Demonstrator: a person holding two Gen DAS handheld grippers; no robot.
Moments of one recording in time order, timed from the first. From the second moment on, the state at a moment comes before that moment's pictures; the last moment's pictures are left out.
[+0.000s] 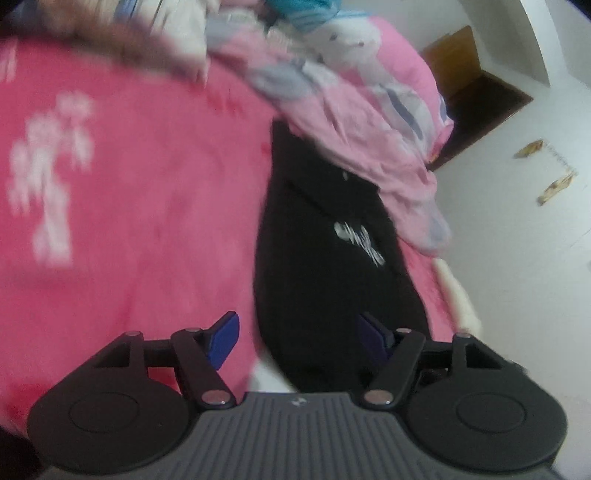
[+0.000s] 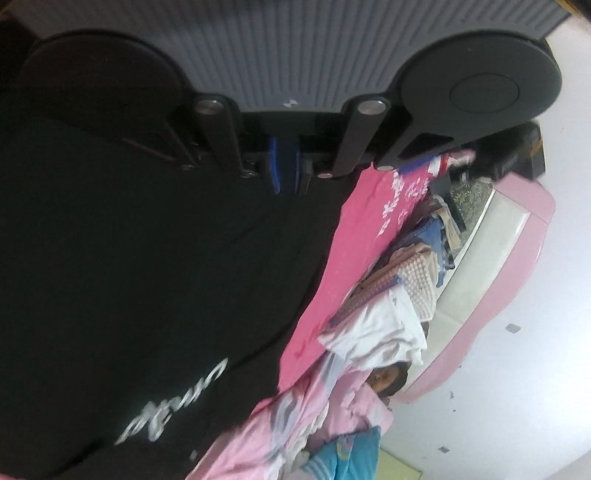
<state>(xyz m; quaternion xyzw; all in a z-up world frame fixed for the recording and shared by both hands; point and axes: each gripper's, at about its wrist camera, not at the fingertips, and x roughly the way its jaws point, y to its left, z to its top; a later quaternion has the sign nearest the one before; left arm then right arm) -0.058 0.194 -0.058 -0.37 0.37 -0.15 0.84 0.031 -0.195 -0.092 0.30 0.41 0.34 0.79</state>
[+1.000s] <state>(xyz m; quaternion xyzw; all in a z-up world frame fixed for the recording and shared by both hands) -0.089 0.142 -0.076 -0.20 0.39 -0.16 0.89 -0.126 -0.443 -0.079 0.43 0.27 0.02 0.86</state>
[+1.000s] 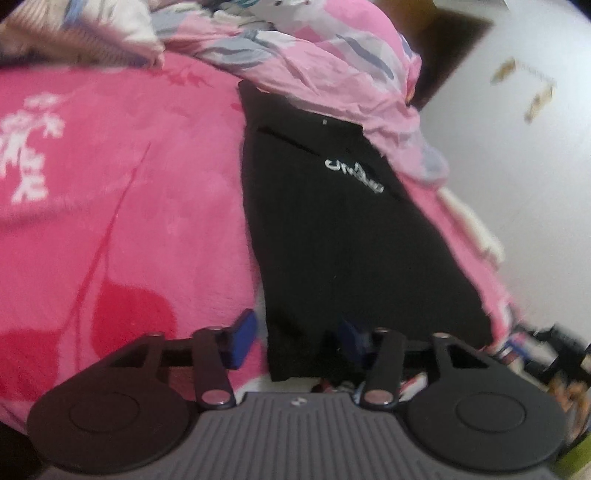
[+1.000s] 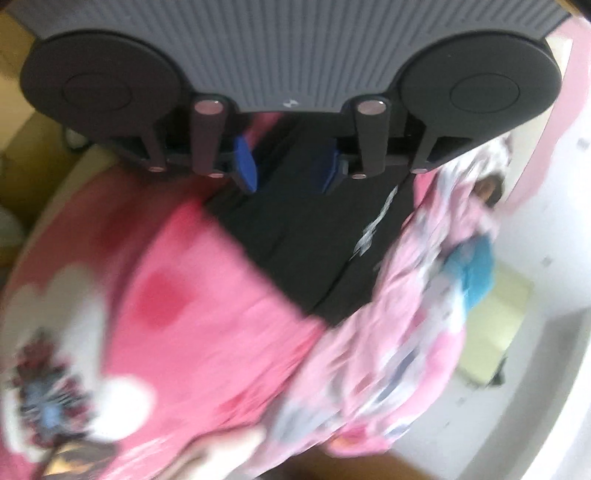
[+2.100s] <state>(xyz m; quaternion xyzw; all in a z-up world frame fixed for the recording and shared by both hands) -0.131 0.132 -0.048 -0.22 0.40 -0.15 0.88 -0.129 -0.435 -0.060 0.30 0.31 0.05 0.90</state>
